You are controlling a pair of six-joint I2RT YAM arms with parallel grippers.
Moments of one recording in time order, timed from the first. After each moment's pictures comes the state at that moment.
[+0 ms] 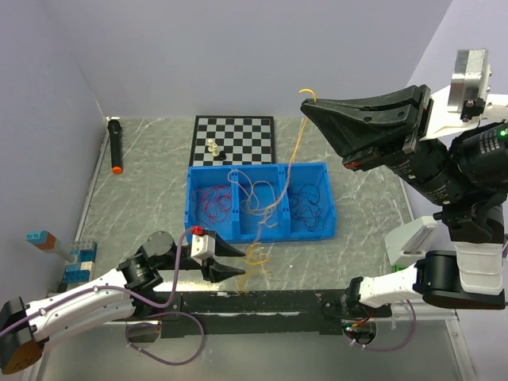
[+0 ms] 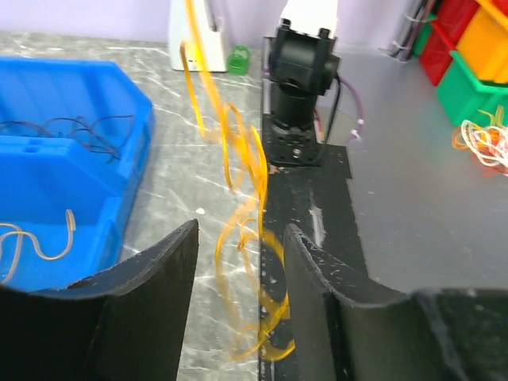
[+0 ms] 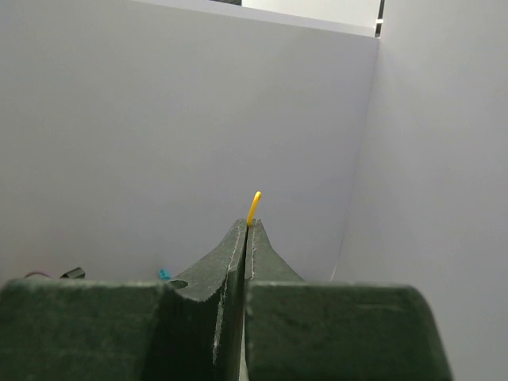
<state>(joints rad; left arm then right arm) -0.97 0.60 0.26 0.36 0.56 -0.06 1.21 1.25 2.26 -0.47 0.01 -0.11</state>
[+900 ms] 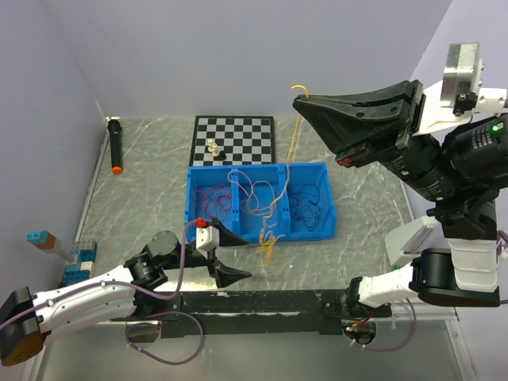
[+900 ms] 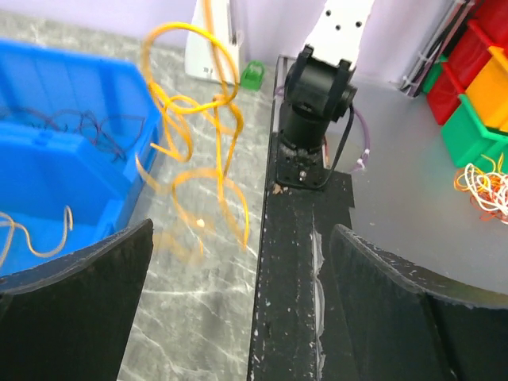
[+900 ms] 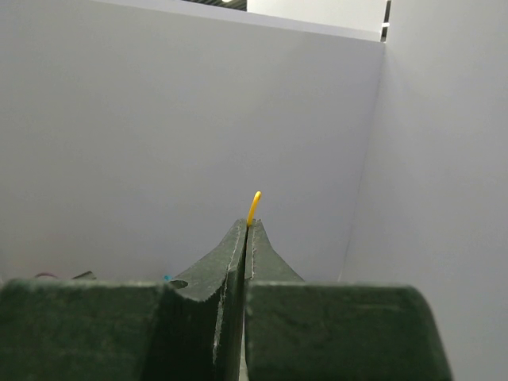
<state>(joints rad) -0.99 0.68 0.26 0.48 0.48 -0.18 1.21 1.29 2.30 -0.46 0.00 -0.10</state>
